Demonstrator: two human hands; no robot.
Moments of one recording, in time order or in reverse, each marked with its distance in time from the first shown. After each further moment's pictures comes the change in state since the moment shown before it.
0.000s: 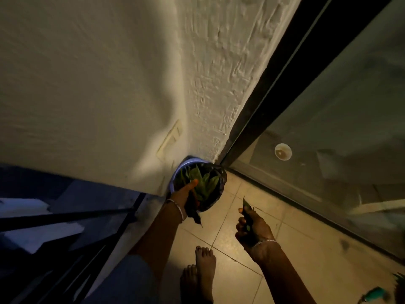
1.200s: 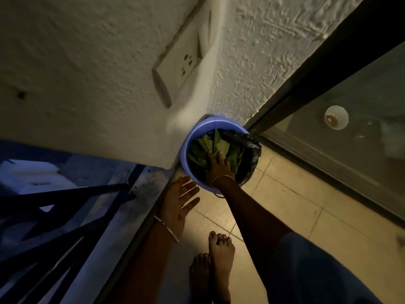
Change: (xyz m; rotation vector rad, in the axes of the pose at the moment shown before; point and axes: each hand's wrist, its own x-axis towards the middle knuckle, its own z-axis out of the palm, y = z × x) left_hand 0.068 -0.074 -0.090 -0.150 0.145 0.166; right_hand 0.327 0.111 0.109 -1.821 -0.110 -0.477
